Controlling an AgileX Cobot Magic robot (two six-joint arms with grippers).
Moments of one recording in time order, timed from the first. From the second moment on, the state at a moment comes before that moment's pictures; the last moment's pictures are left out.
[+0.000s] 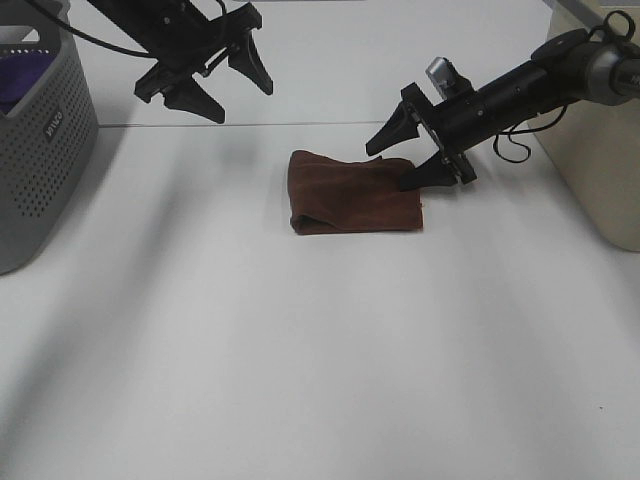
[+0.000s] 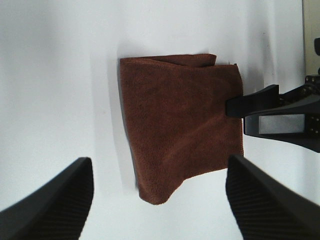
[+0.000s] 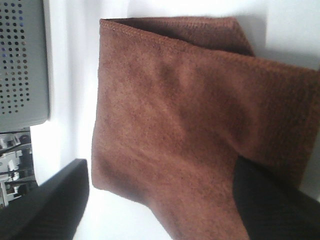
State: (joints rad) left arm -0.22 2.43 -2.30 -0.57 1.10 -0.12; right arm 0.03 2.65 -2.20 0.94 1.22 -0.36
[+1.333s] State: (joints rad) left arm -0.22 1.79 -2.18 -0.06 1.21 -0.08; right arm 0.24 1.75 -1.78 0.19 1.22 -0.08
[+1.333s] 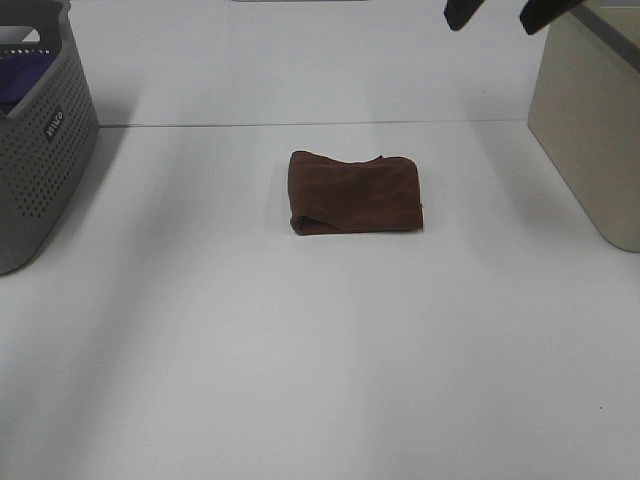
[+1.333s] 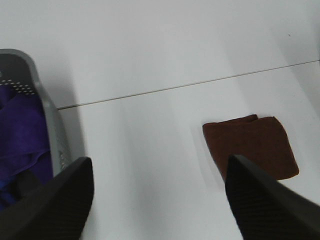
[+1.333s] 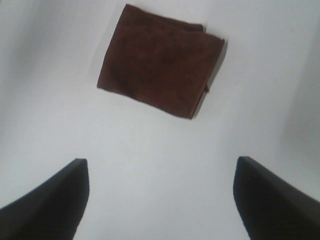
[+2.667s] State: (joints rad) left arm -0.22 0.30 -0.54 0.01 1.14 -0.03; right arm 0.24 0.58 -0.52 0.07 1.05 -0.08
